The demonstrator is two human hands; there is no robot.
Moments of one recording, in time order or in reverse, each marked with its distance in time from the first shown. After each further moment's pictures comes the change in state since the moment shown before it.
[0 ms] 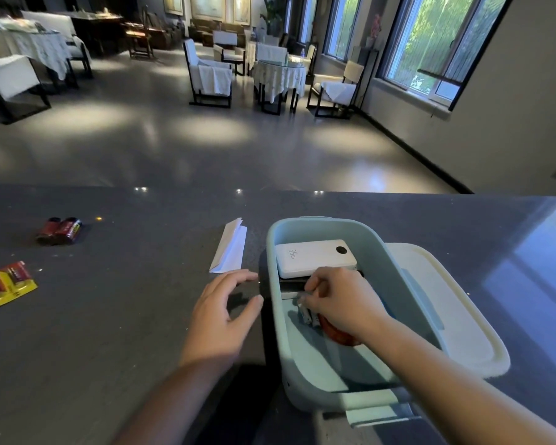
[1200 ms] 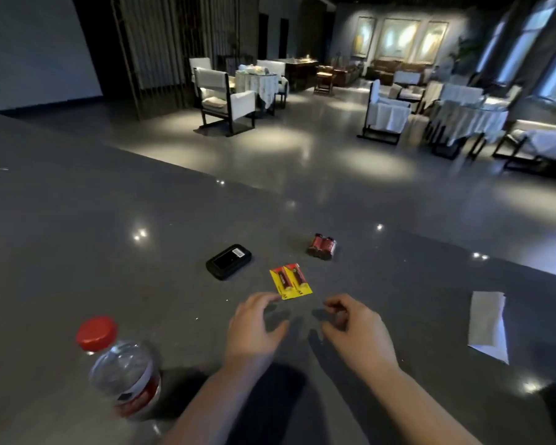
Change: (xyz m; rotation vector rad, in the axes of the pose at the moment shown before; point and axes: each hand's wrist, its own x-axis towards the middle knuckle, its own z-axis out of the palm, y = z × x) left_hand -0.037 -0.157 -0.322 0.400 0.359 -0.313; right_hand 0.011 -0.316 0.225 0.155 -0.151 -0.364
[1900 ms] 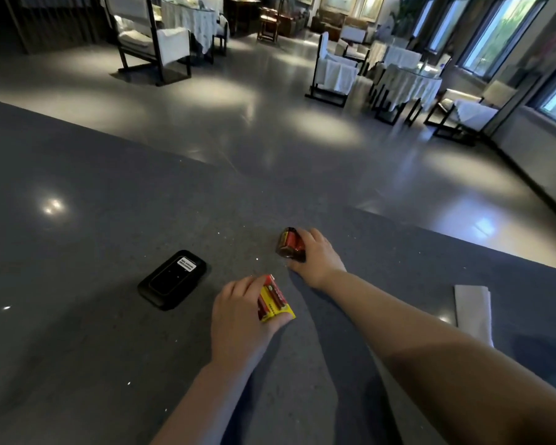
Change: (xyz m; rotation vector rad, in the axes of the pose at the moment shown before) left_hand 0.100 -0.039 0.066 0.239 -0.025 0.164; right_hand 0.214 0.026 0.038 -0.341 -0.079 0.017
